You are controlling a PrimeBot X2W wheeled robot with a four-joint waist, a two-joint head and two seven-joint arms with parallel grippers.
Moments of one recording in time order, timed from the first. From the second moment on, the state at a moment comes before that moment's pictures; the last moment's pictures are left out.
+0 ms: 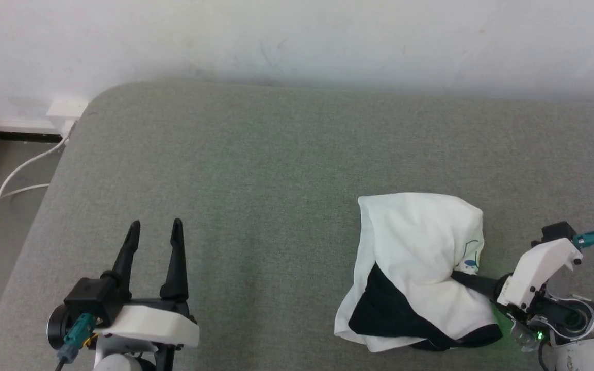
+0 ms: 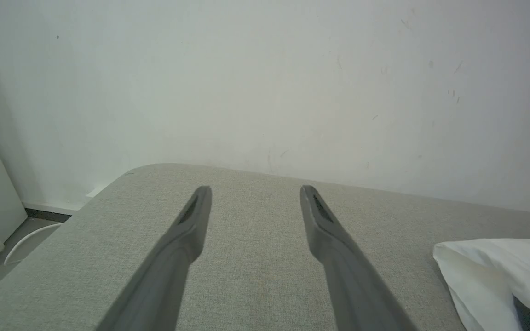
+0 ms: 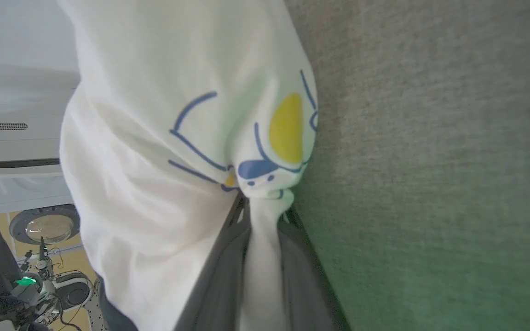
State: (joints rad) left arm -0.03 0.19 -0.14 0.04 -0.33 0.08 -0.26; right arm -0.30 -0.08 -0.24 0.53 0.81 0.13 0.87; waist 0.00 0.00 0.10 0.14
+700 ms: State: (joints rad) left arm 0.00 0.19 -0.18 0.04 -0.30 0.08 -0.26; right arm -0.26 -0.34 0.03 0.35 0.33 0.13 0.74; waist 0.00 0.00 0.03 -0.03
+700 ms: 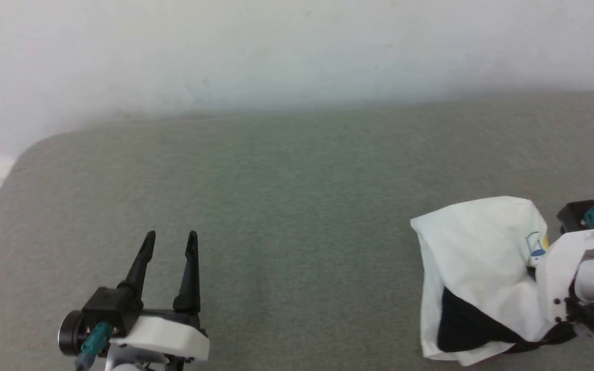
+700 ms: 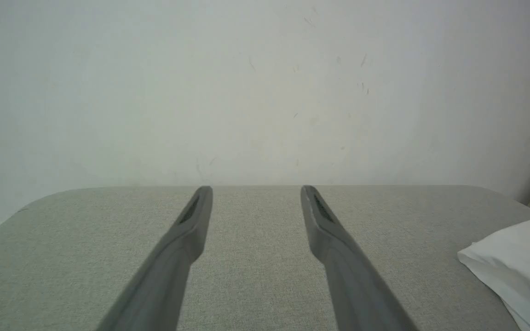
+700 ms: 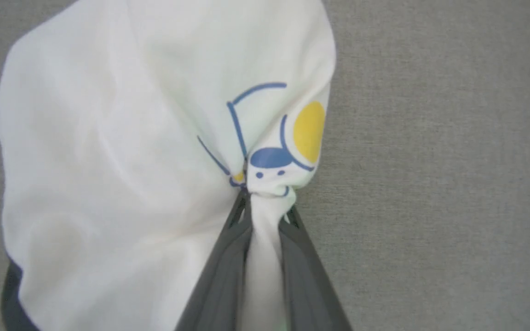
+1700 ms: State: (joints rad) left arm -0.24 0.25 -0.23 0.03 -0.25 0.03 -0.23; right arm -0.60 -0.34 -0.27 0.77 -0.05 0.13 -0.03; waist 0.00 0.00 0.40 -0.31
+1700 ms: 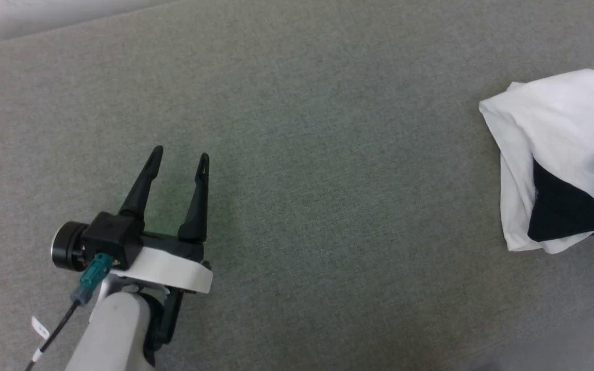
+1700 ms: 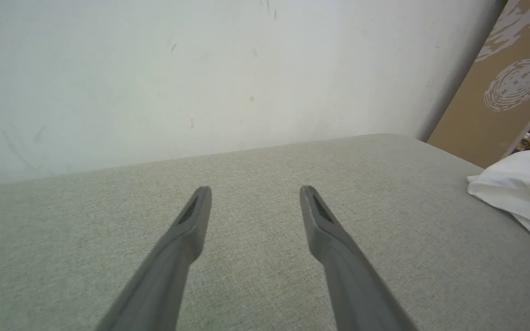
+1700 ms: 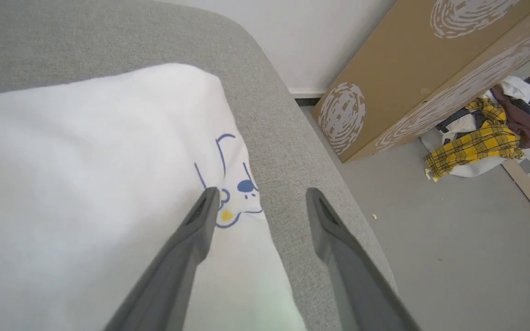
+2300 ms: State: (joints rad) left arm -0.11 0.17 -0.15 0.07 -0.30 0.07 -0.26; right arm -0.21 -0.17 -0.17 0.32 -0.08 0.13 -0.14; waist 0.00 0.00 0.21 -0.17
